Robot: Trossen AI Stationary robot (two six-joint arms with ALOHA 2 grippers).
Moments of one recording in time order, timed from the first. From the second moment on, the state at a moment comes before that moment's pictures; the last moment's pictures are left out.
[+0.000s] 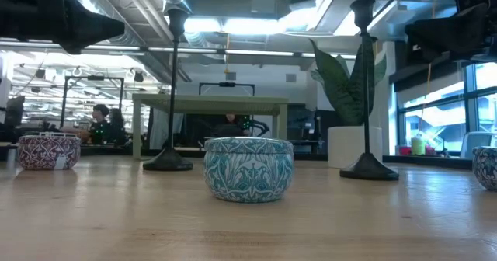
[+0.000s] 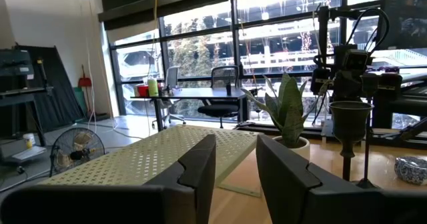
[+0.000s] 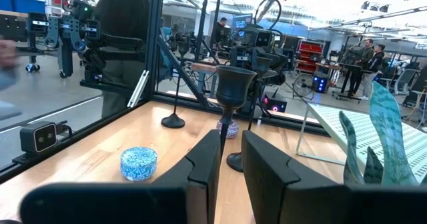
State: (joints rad) left arm -0.45 0.00 0.01 0.29 -0.95 0.28; right arm 0.01 0.04 0.01 0.11 -0.19 -0.13
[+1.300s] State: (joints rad) left arm -0.45 0.00 0.04 0.40 -0.83 0.28; right arm 0.01 0.04 0.01 0.38 -0.20 -0.12
